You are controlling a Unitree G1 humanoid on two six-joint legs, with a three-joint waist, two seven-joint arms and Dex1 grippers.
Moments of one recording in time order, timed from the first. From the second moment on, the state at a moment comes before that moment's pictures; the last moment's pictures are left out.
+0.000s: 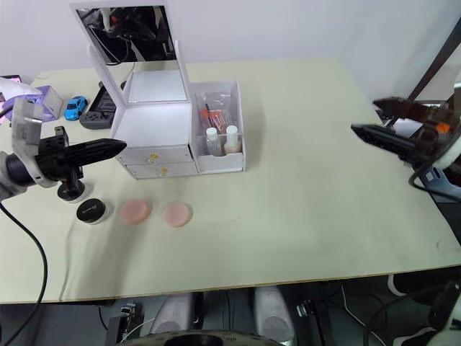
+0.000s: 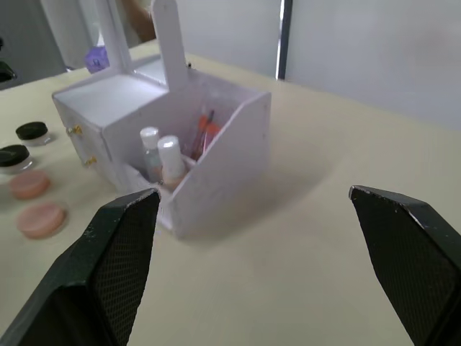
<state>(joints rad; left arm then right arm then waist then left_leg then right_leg) -0.32 0.94 0.34 -0.09 -0.80 0.63 -1.12 -0.32 -0.96 -0.64 -0.16 0.64 0.86 1.16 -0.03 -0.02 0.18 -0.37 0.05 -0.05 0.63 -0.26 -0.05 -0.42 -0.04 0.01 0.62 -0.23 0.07</state>
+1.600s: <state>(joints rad) 0.15 0.13 0.12 -0.73 -0.38 0.46 -0.16 -0.85 -0.82 0.13 -0.31 0.55 0.83 0.97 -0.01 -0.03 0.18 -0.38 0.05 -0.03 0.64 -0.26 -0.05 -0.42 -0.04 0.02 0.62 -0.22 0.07</state>
